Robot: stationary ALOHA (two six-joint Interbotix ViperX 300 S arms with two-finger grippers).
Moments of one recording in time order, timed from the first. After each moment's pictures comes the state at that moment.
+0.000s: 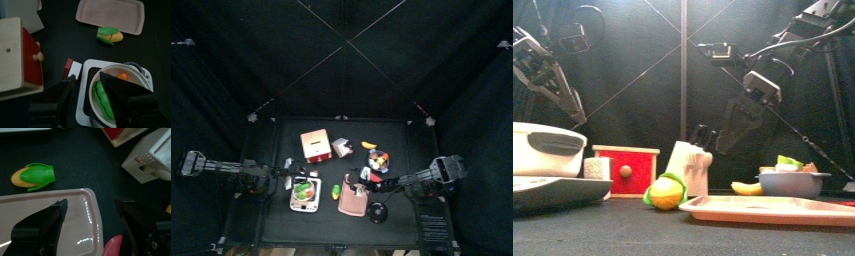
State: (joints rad) left arm 0.02 -0.72 1.12 0.25 0.28 -0.26; right arm 0.15 -0.04 0.67 -1.10 0.50 1.27
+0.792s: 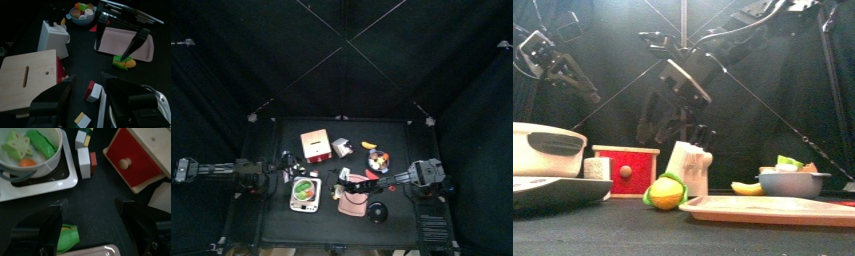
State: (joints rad) left arm 0.16 -0.88 1.15 0.33 0.16 -0.26; right arm 0.11 0.27 0.27 -1.15 0.47 1.26
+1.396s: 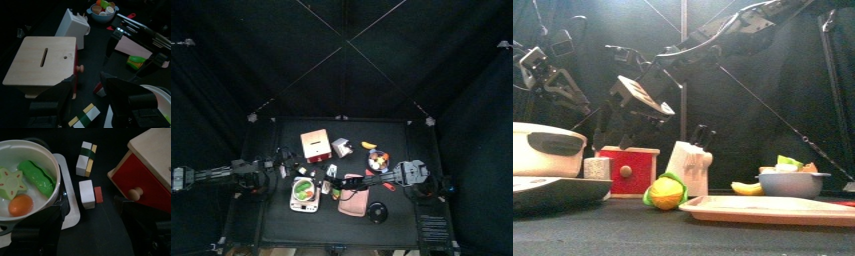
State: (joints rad) left arm 0.29 -0.94 1.22 0.28 0.16 -0.26; right arm 0.04 0.46 0.05 -1.17 0.42 1.26
